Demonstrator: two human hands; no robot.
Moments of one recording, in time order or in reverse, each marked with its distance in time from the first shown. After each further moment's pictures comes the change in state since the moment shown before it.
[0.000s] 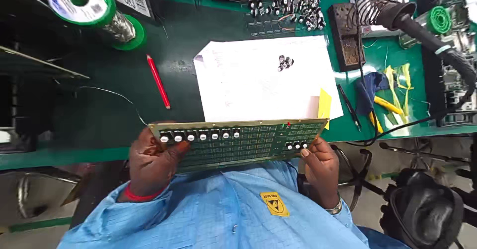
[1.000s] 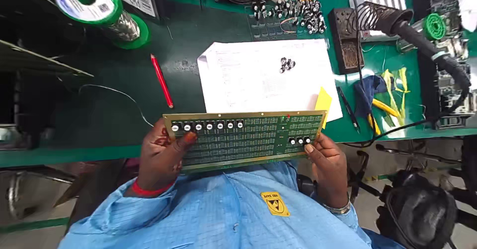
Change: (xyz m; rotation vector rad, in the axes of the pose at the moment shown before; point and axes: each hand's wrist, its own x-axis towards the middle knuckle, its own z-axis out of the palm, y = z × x) left_hand 0.002 -0.001 0.007 -0.077 0.085 -0.139; right_hand 0.010 -0.020 -0.003 -0.074 -0.013 0.076
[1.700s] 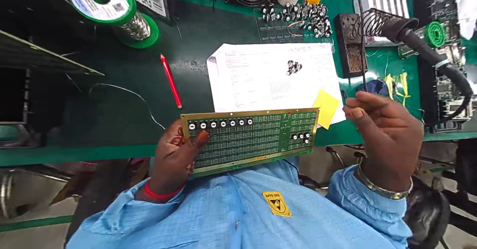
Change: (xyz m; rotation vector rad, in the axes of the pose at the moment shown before) left_hand -0.004 0.004 0.005 -0.043 0.058 -0.113; right_hand 0.072 -0.082 -0.023 -0.712 -0.076 -0.360
